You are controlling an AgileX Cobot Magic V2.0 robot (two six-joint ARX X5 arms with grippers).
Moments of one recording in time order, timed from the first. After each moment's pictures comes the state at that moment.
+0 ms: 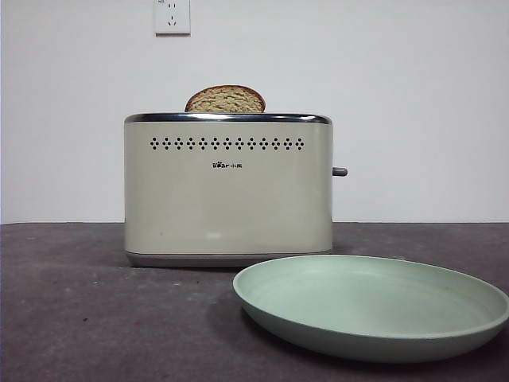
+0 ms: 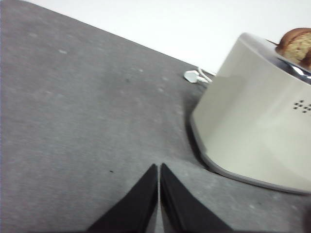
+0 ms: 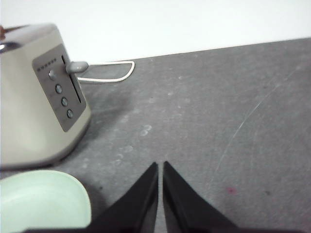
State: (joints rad) left arm 0.01 0.00 0.03 -0.18 0.16 -0.37; right arm 0.02 0.01 0.02 -0.13 -0.16 0.21
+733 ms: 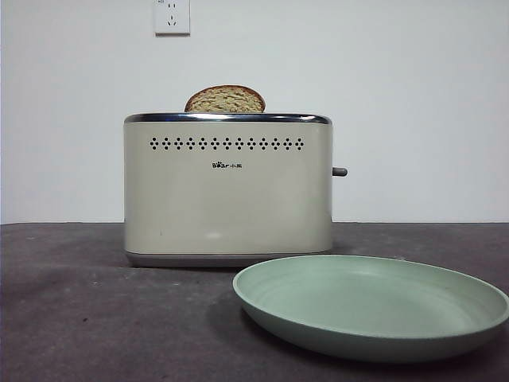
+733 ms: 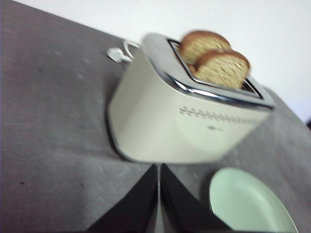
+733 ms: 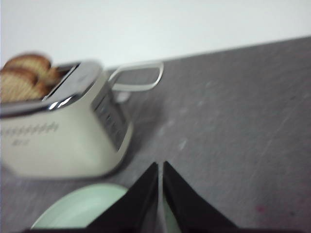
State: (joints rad) left arm 0.01 0.36 0.49 -0.42 0.47 -0.32; right arm 0.03 0.33 0.50 -0.42 -0.28 0.23
